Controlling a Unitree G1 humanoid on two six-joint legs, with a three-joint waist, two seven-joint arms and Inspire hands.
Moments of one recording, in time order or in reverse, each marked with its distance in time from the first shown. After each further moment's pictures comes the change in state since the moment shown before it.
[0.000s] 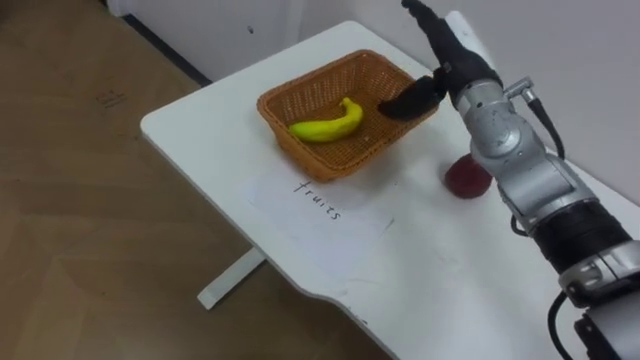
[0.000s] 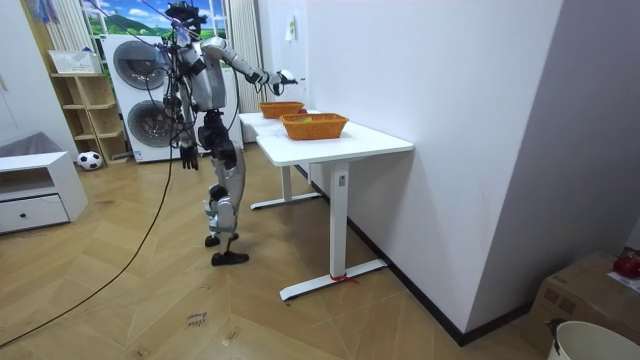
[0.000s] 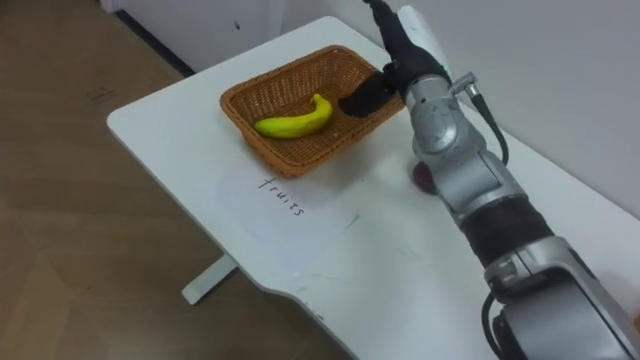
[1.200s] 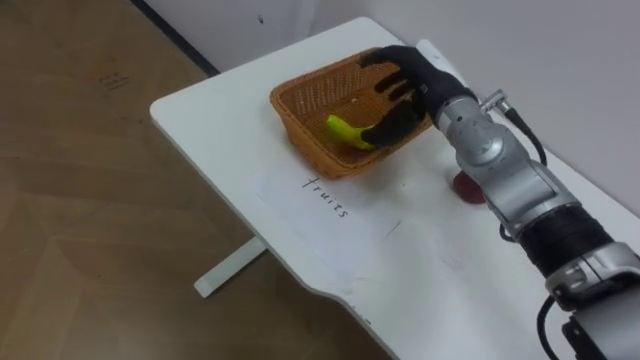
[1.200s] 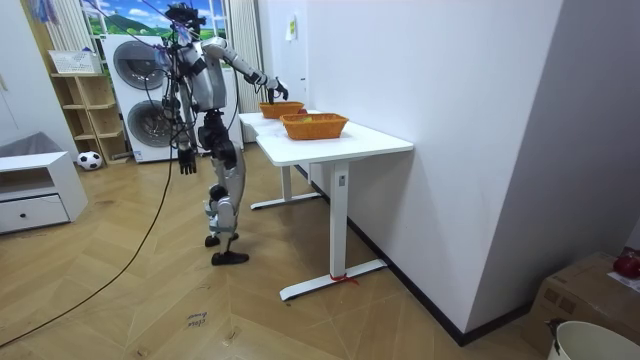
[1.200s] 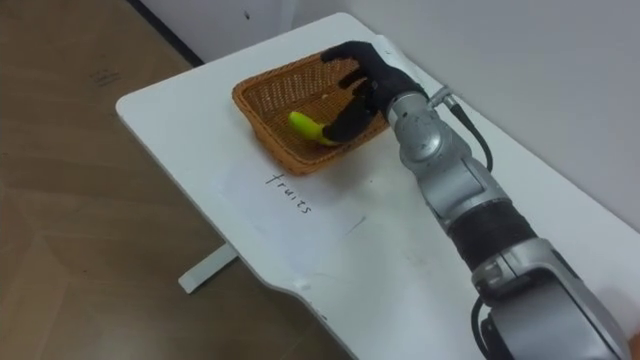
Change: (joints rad) left arm -0.003 0.014 0.001 0.002 -0.004 0.008 -0.063; right arm 0.000 0.039 0.034 0.046 -0.013 0.037 0.158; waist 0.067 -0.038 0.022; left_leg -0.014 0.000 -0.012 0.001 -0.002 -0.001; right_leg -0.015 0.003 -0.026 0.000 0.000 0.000
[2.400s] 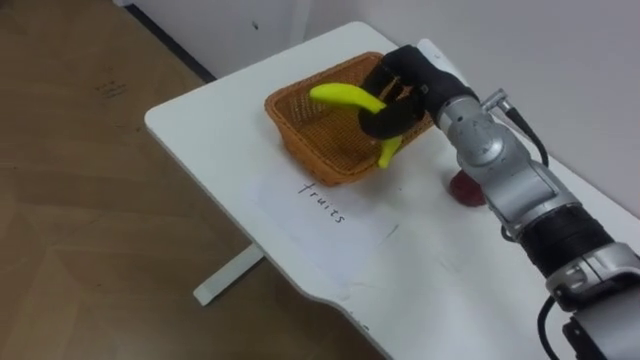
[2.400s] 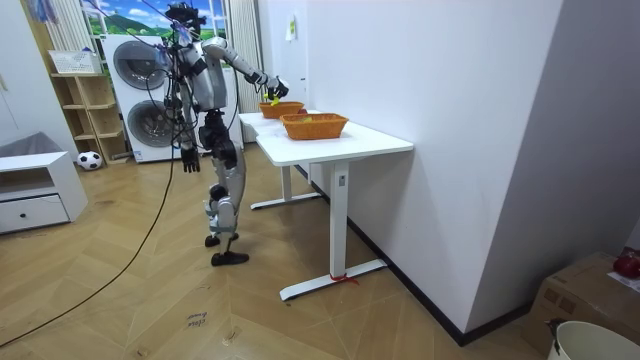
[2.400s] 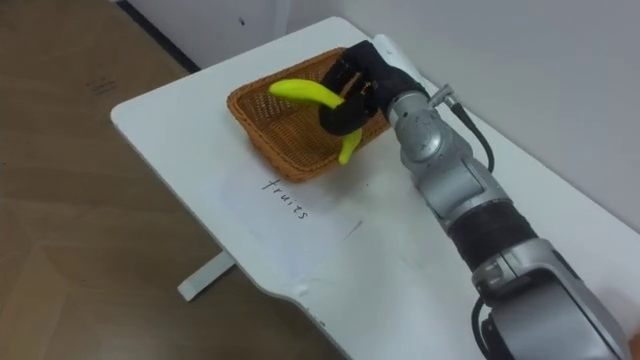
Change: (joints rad) left arm -0.005 -0.027 0.002 0.000 -0.001 -0.012 0.039; right arm 0.001 -0.001 0.000 0.000 -0.002 0.000 -0.002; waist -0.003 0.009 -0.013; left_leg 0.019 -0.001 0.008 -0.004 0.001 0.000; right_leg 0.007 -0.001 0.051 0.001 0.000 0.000
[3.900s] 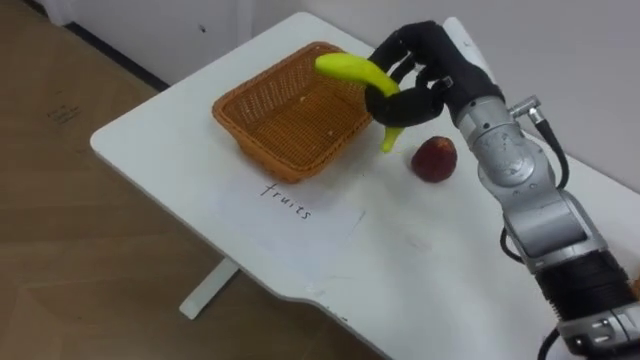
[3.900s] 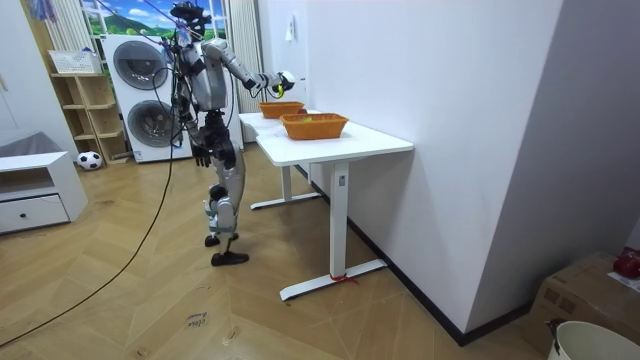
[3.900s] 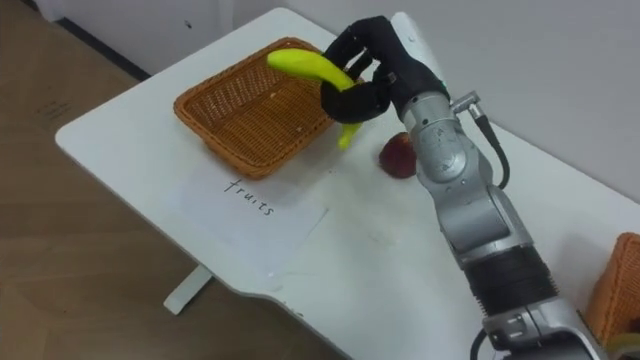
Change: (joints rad) left arm -0.051 -0.033 -0.015 0.001 0.000 -0.021 0.033; right arm 0.167 0.011 -0.164 -0.316 -0.076 0.001 0.009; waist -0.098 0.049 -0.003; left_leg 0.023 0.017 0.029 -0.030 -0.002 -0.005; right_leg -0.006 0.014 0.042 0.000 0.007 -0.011
